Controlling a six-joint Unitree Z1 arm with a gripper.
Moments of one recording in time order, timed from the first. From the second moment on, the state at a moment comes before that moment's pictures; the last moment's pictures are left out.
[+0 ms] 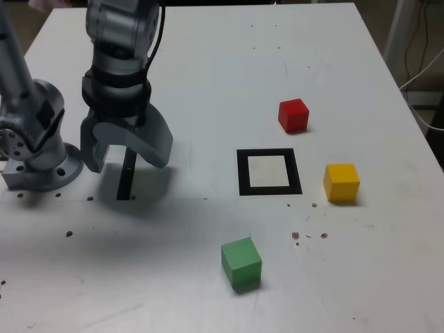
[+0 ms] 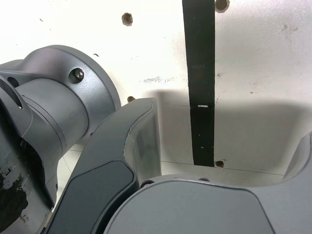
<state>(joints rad) -0.15 1.58 -0.75 1.02 0.01 -0.08</state>
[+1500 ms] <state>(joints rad) -0.15 1.72 -1.02 1.13 0.00 -0.09</state>
